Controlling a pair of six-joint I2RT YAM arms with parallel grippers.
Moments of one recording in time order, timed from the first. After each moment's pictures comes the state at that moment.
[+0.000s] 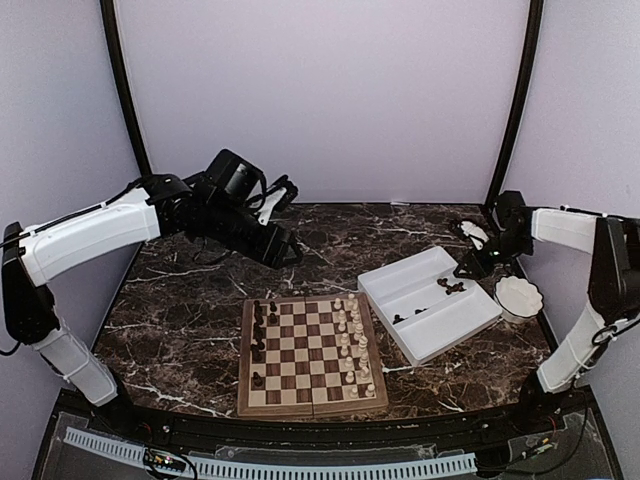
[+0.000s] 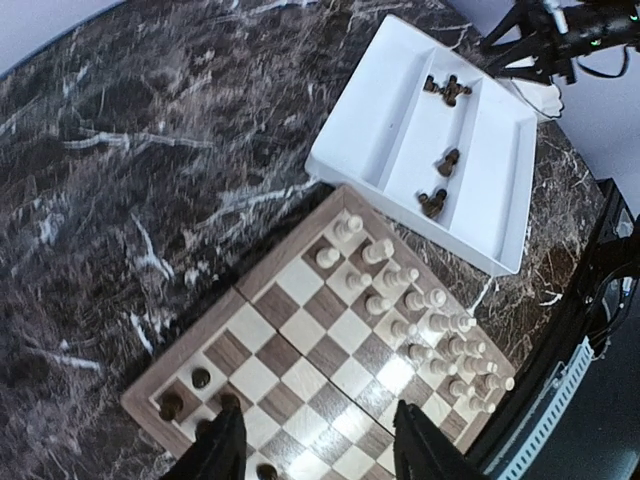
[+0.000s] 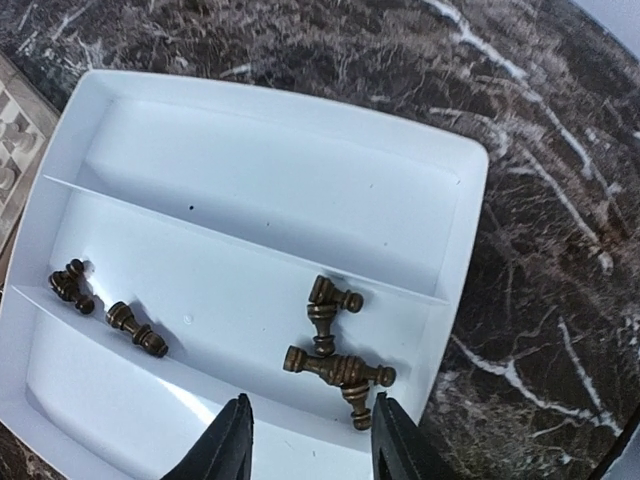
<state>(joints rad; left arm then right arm) -0.80 1.59 1.51 -0.82 0.13 -0.24 0.00 1.57 1.08 -0.64 -0.47 -0.64</state>
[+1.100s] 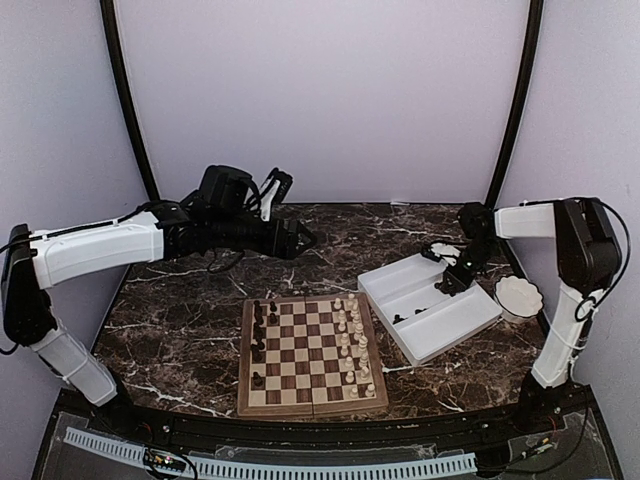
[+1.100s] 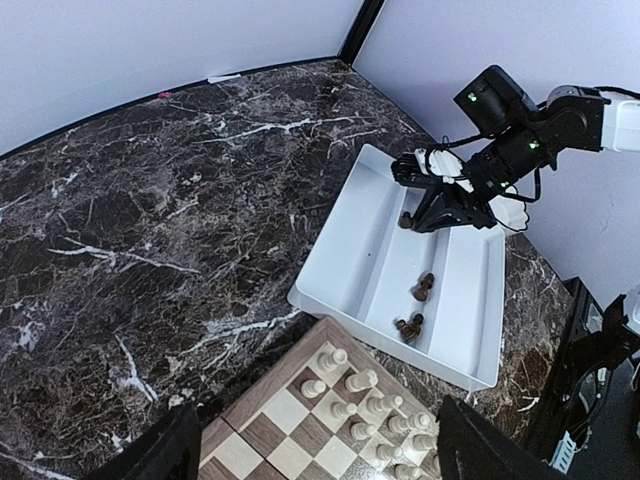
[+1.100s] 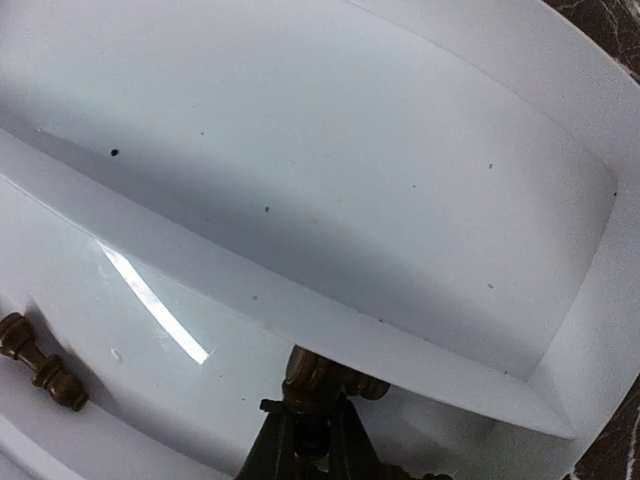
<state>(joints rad) -0.76 1.52 1.23 -0.23 0.15 -0.30 0.17 1.88 1.22 -0.70 -0.22 -0.71</state>
